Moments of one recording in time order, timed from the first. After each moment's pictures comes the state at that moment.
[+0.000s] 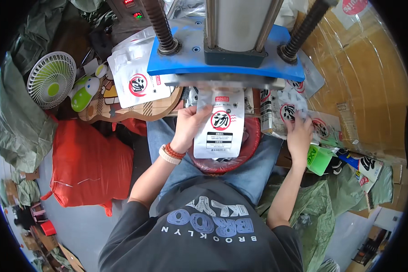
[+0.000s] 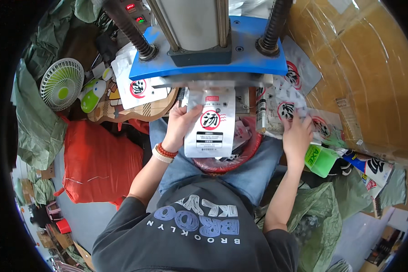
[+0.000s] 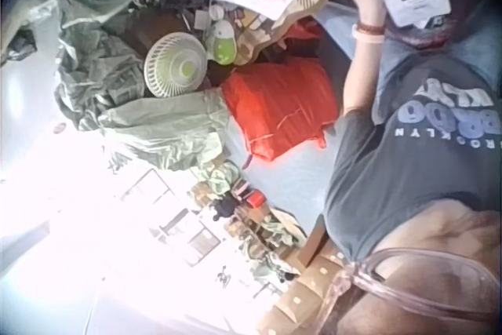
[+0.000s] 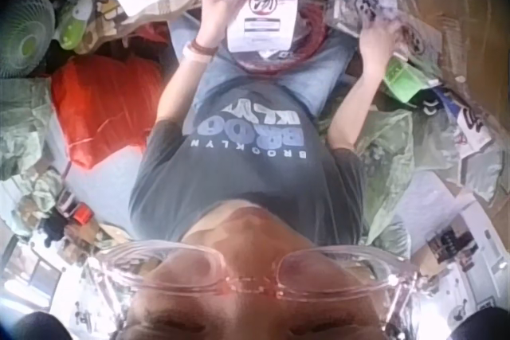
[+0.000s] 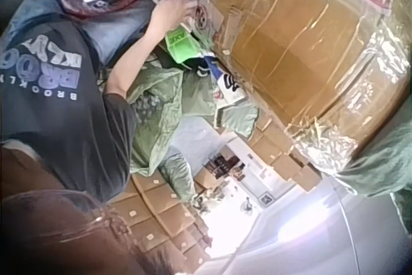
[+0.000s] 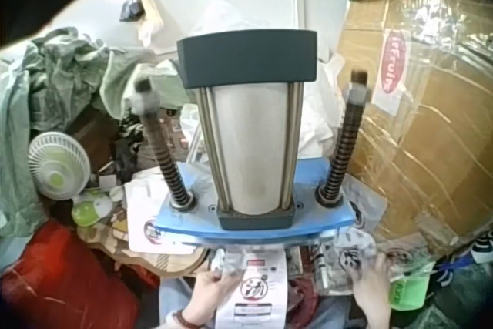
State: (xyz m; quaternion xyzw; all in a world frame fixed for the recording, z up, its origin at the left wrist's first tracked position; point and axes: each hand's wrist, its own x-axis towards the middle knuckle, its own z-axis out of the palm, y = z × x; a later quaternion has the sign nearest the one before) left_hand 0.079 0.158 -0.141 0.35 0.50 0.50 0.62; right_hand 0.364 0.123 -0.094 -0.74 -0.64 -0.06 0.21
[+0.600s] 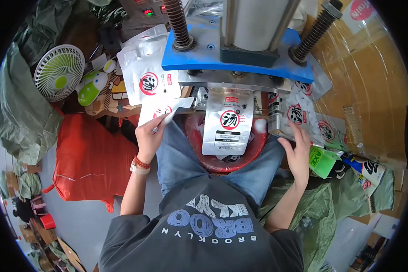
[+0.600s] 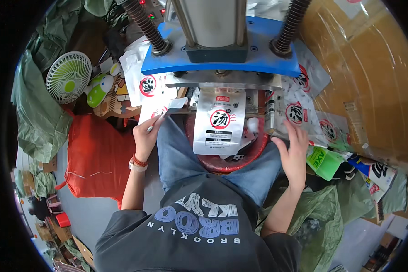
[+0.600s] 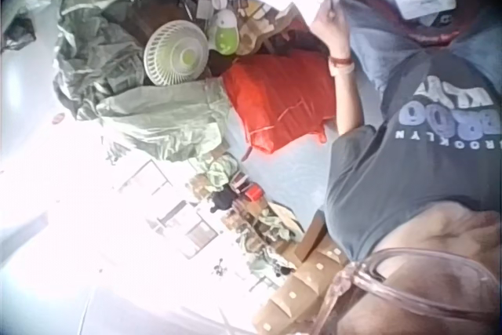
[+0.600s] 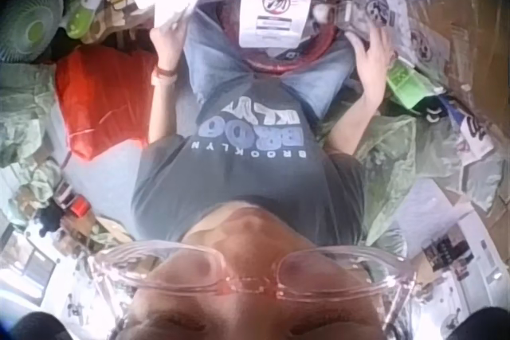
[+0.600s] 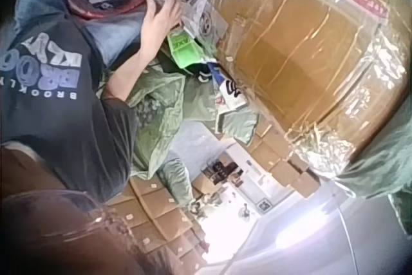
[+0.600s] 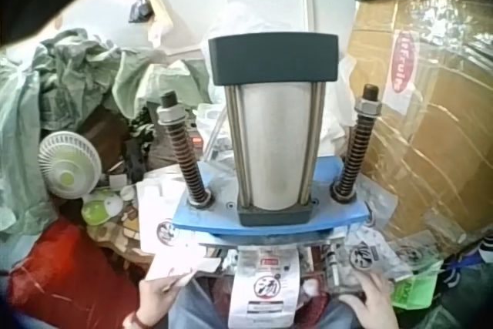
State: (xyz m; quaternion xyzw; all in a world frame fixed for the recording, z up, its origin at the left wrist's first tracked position) left_hand -0.047 0.104 -0.154 0.68 0.63 0.36 0.09; right_hand 0.370 0.096 -0.120 -0.63 -0.72 0.13 0.28
